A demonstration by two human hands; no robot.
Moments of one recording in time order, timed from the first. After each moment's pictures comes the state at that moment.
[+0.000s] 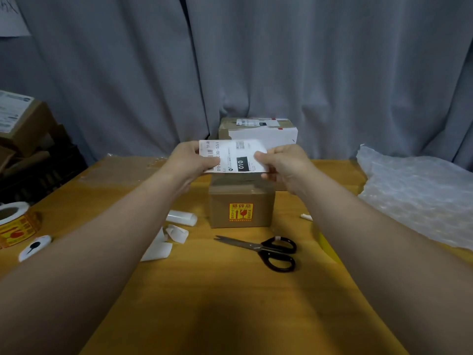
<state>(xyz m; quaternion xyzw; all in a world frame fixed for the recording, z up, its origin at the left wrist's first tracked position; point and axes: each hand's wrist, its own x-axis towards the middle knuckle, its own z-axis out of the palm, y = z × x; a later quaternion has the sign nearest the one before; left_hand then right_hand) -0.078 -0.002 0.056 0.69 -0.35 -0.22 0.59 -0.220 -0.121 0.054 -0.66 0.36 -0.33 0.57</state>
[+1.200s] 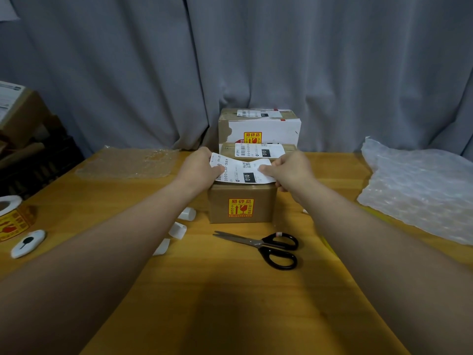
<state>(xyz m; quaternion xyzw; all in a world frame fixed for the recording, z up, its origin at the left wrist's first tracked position) -0.074 -0.026 0.024 0.84 -0.43 0.00 0.33 -0.221 -0.134 0.025 -0.76 0.44 -0.28 0.38</state>
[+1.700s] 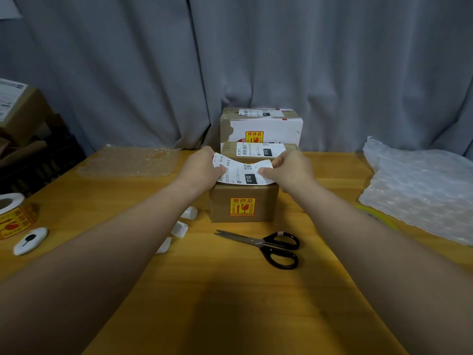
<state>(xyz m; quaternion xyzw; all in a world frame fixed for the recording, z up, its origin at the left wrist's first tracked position) -0.079 -0.024 0.026 0.85 -0.43 0.01 0.30 -0.221 -0.130 0.025 -0.81 0.44 -0.27 0.28</state>
